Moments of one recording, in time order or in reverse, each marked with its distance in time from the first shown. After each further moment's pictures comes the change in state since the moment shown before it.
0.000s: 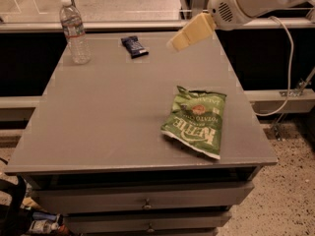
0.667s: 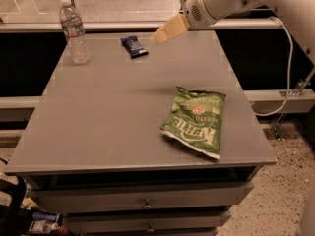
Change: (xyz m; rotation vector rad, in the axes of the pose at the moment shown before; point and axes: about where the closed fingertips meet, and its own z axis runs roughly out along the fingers) arm -0.023 -0.031 0.103 -0.084 -0.024 0.063
